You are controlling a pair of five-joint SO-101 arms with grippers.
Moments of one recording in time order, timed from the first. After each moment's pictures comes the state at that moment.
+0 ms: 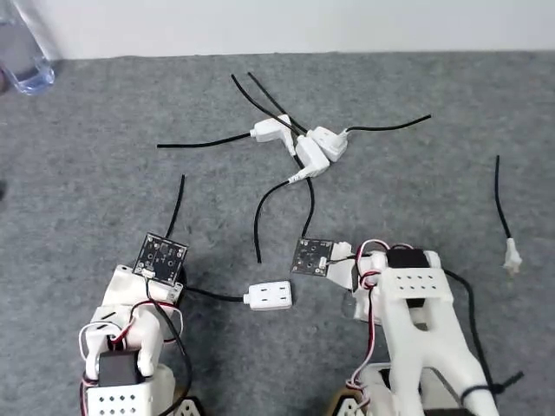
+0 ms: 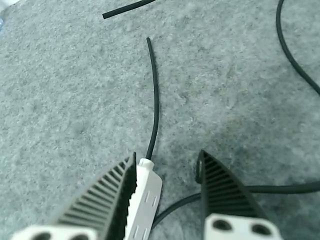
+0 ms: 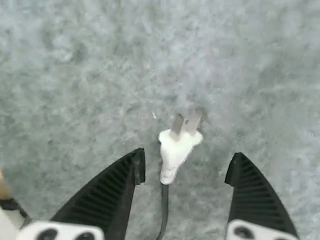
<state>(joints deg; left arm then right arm) -8.8 -100.4 96.9 58.5 -17.3 -4.6 -33.0 59.9 65.3 72.0</state>
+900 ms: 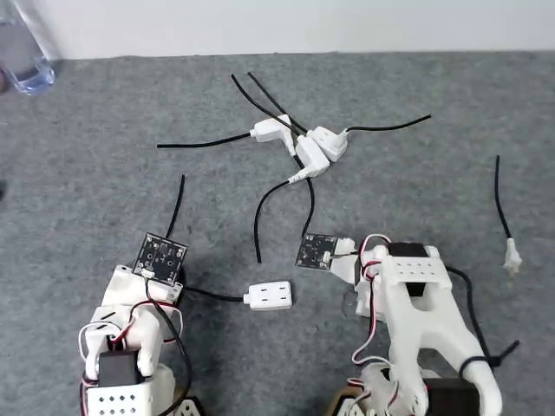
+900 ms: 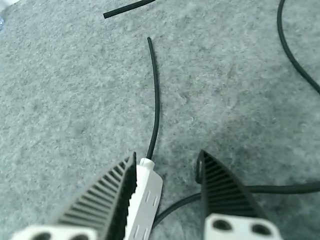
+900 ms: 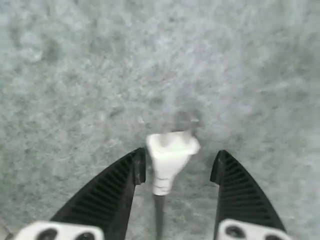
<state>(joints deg) -9.0 -100.4 96.9 58.5 -17.3 -1.9 -22.1 57.9 57.6 72.3</state>
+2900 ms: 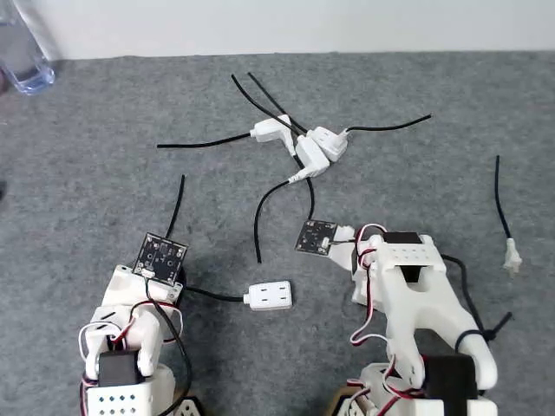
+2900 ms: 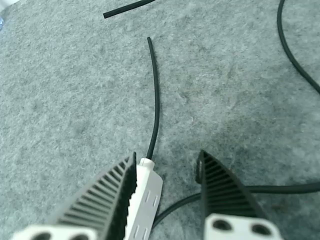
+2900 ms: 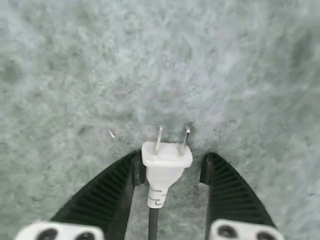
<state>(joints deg) -9.0 -100.4 96.9 58.5 -17.3 -2.5 -12.6 54.3 52.4 67.0</state>
